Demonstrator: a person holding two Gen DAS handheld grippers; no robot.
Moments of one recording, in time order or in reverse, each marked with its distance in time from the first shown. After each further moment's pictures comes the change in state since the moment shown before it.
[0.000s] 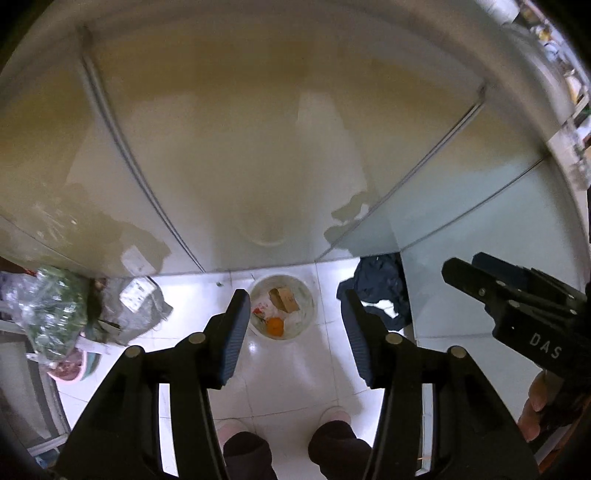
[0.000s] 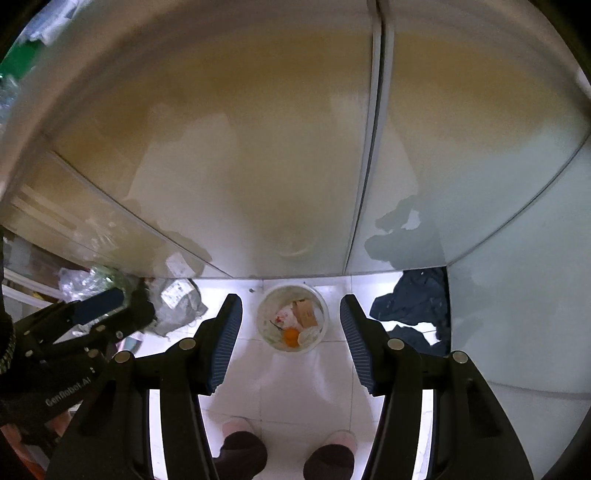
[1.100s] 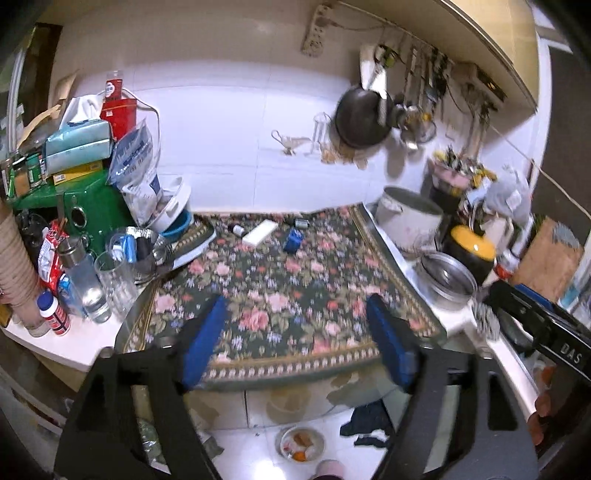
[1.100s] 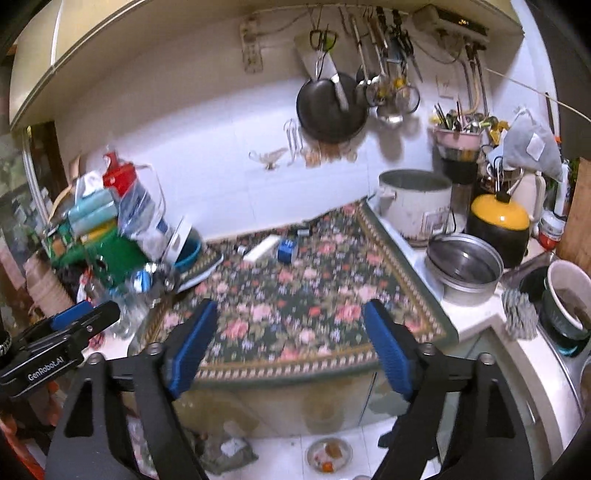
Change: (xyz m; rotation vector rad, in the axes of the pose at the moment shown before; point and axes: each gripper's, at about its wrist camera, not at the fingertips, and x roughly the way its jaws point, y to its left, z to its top) left arm -0.415 0.017 0.131 0.077 -0.649 -0.005; right arm -0.364 0.129 0.089 0.044 -0.692 -0.034
